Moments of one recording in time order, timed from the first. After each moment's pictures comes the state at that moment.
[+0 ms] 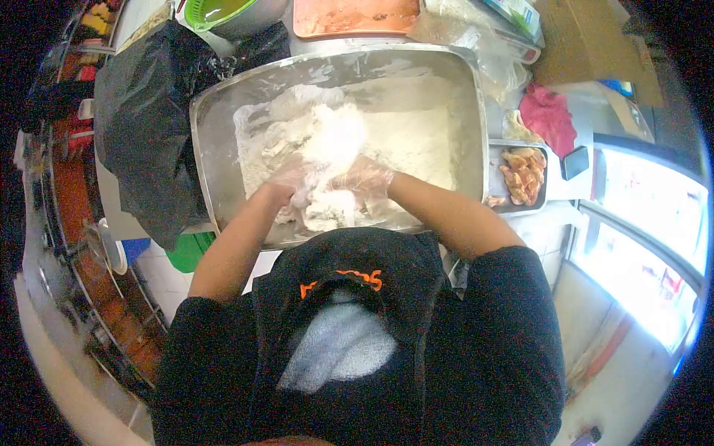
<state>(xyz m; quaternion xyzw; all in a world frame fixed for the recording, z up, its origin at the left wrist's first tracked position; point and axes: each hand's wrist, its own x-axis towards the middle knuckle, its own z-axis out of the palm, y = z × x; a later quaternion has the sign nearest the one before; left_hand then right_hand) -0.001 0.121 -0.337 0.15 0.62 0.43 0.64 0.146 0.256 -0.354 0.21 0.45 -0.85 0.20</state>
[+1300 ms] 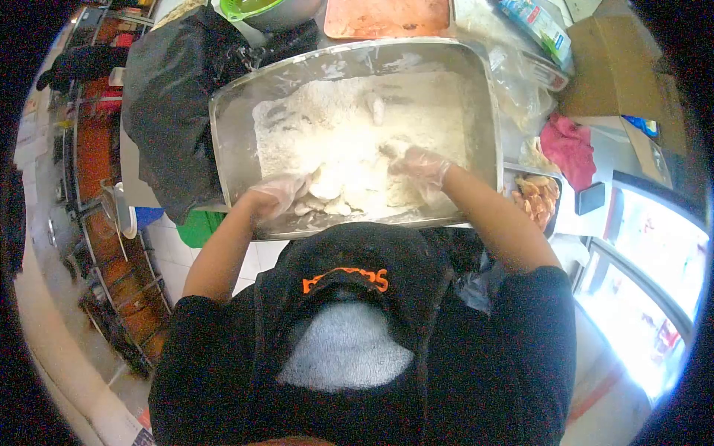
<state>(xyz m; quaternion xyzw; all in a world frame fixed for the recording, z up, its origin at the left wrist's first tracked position) -0.016 0.077 -0.279 0.42 0.72 0.11 0.54 0.180 0.345 -0.337 0.19 0.60 -0.76 0.18</state>
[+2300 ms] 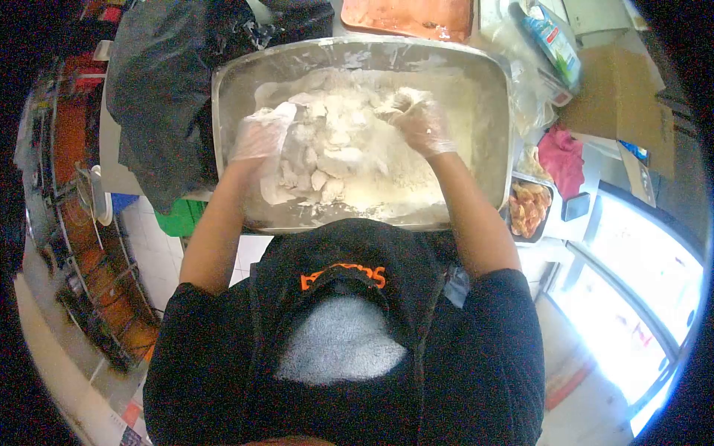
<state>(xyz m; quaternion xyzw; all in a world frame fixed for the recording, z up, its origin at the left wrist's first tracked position) -0.079 0.094 -0.288 0.47 0.86 0.03 0.22 0.094 0.338 -0.262 0.35 0.79 -0.48 0.15</state>
